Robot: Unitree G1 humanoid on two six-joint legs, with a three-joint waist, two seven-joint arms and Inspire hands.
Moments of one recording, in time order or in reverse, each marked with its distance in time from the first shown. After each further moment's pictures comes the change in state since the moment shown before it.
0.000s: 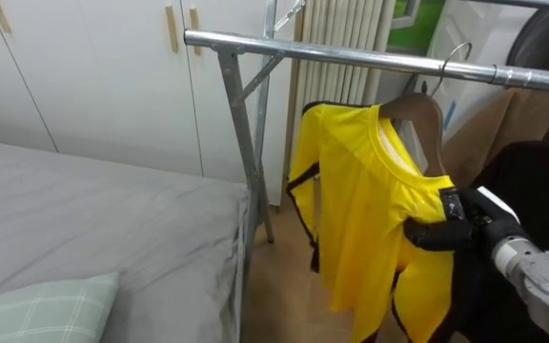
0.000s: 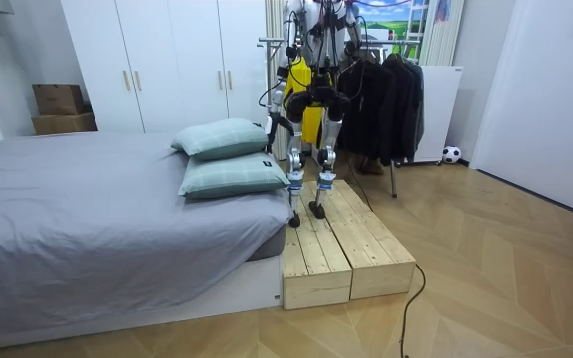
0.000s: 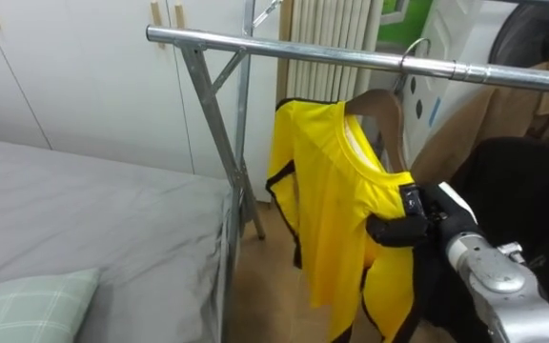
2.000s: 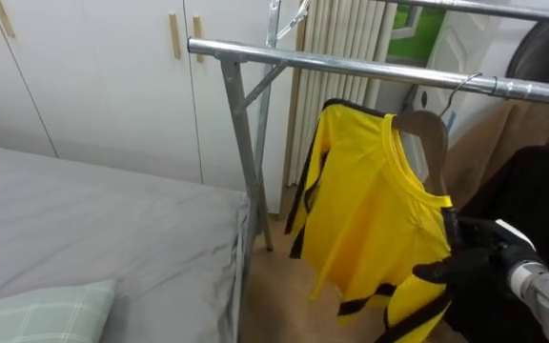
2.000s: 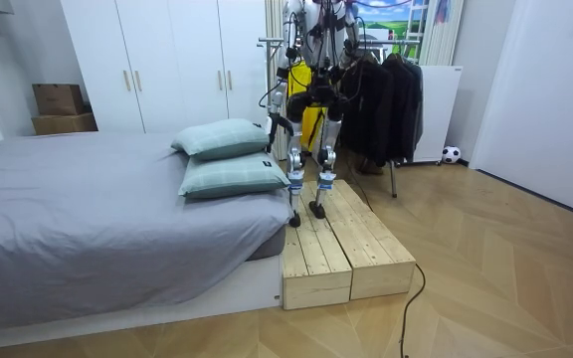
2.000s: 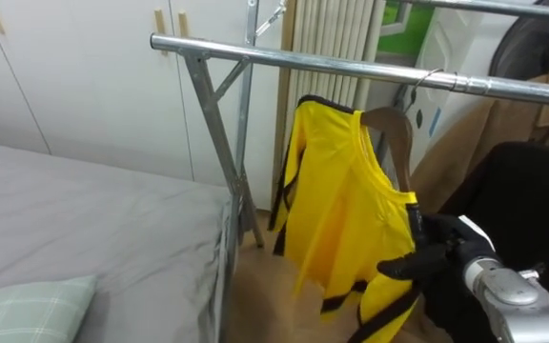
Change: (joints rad) left arm 0.003 -0.001 0.009 -0.038 -0.022 0.020 0.000; right arm -0.024 0.030 -0.078 0.198 -0.106 -0.007 0.005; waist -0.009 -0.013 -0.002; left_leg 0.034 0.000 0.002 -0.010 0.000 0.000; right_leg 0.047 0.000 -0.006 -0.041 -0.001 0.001
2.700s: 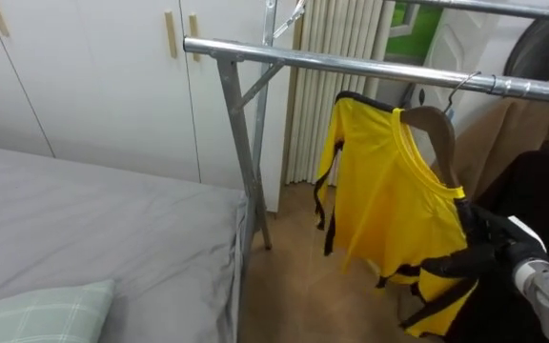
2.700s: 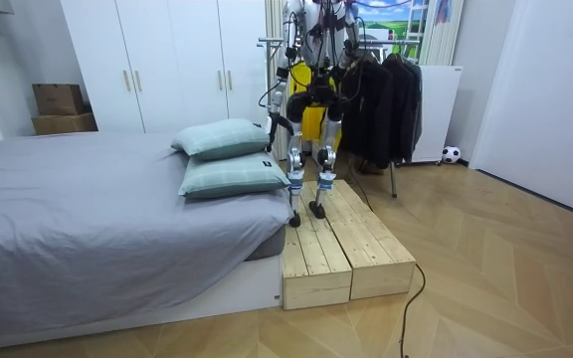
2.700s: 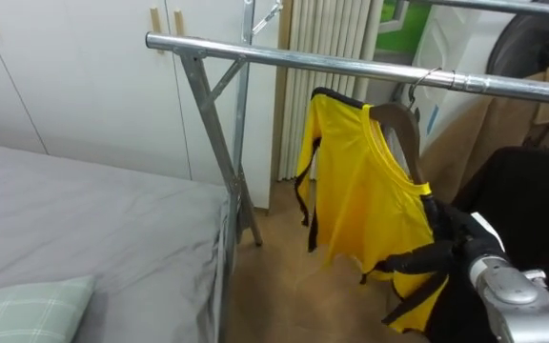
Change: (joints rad) left arm 0.000 0.000 -0.027 0.000 -0.016 0.000 -0.001; right arm 0.000 0.000 -0.003 -0.025 0.019 0.000 -0.092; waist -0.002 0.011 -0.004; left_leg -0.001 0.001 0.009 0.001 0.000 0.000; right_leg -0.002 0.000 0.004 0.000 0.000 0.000
